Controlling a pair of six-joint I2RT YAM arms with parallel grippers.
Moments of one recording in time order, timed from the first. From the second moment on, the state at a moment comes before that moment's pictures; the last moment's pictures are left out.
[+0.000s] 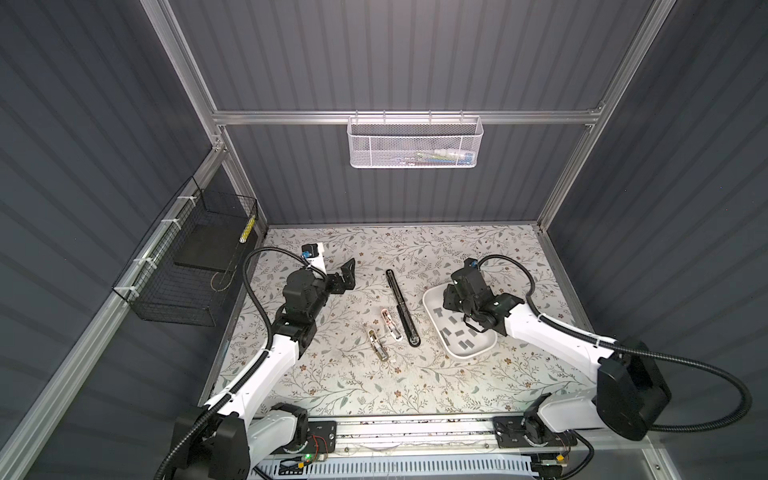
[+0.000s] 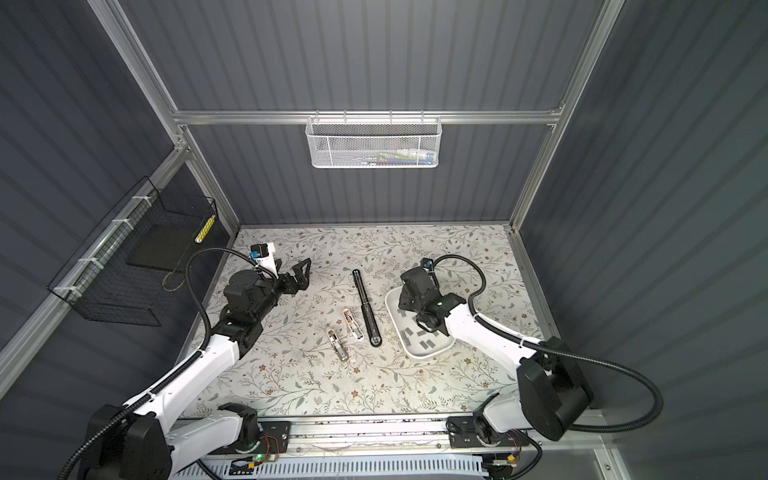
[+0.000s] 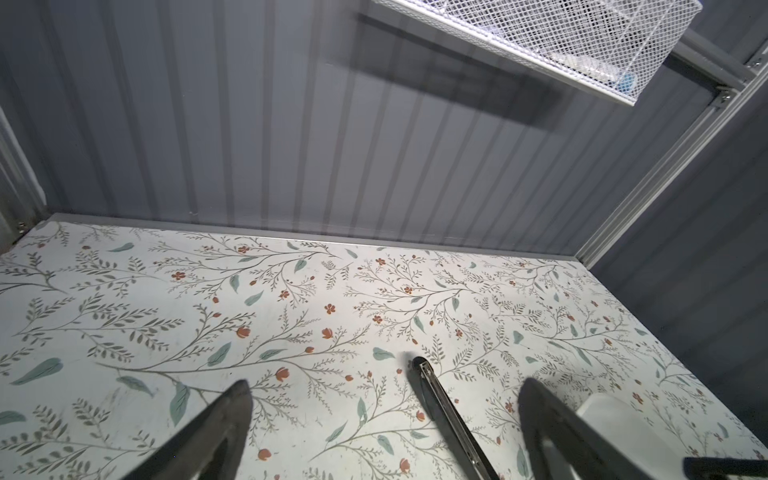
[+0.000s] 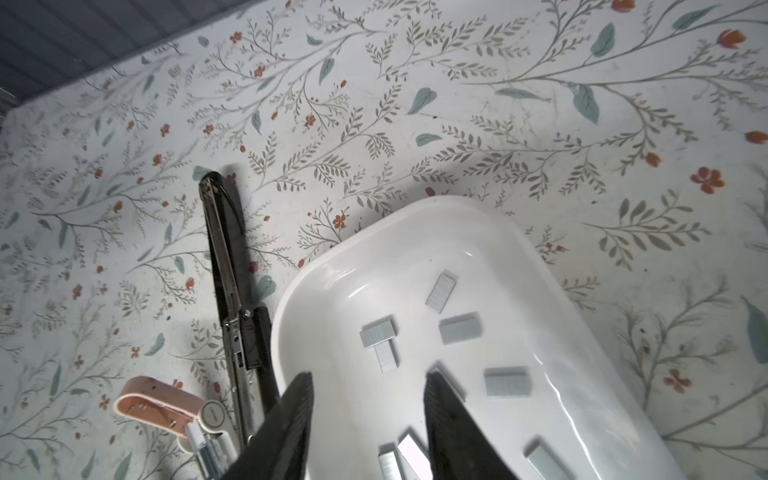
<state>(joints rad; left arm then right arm) -0.29 1.12 0.65 0.31 0.06 -0.26 0.61 1.44 0.91 -0.31 0.27 0.70</state>
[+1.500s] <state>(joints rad) -0.29 1.02 0.63 0.30 0.04 -0.26 0.54 1.83 1.03 -0.29 0.33 0.73</state>
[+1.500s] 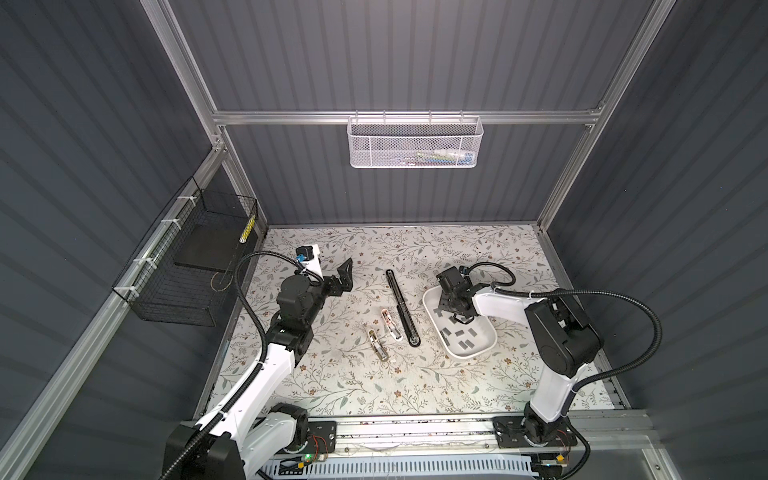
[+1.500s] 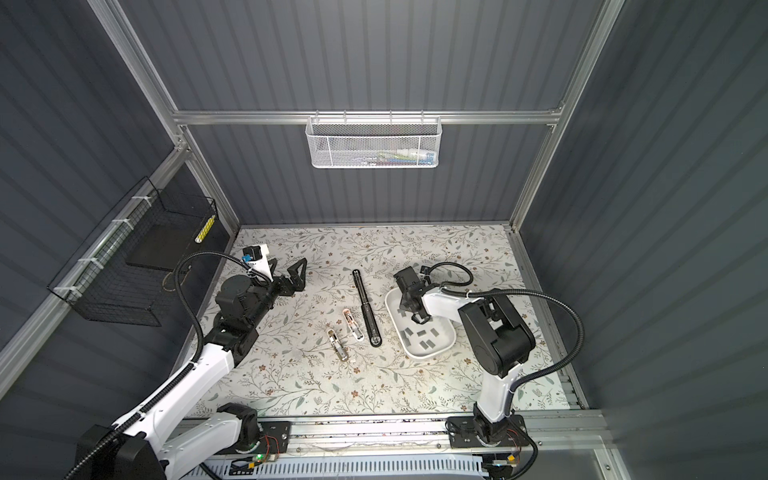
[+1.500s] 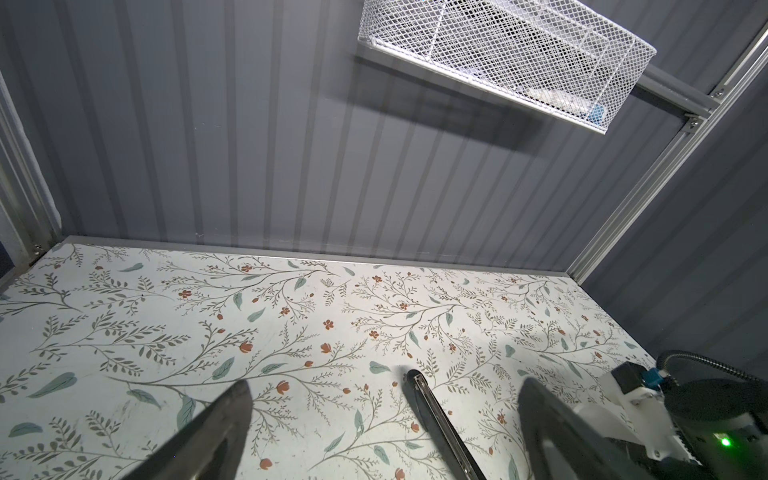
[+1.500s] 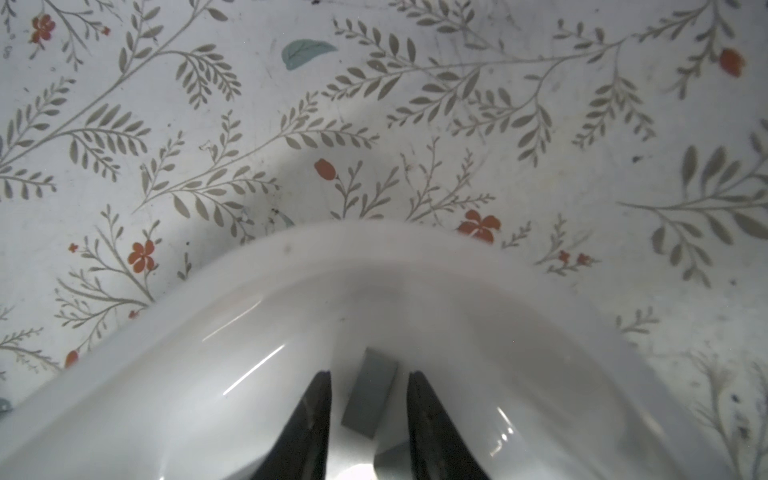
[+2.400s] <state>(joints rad) -0.29 1.02 0.63 0.30 0.03 -0.27 0.53 1.88 1.07 -0.28 0.36 0.71</state>
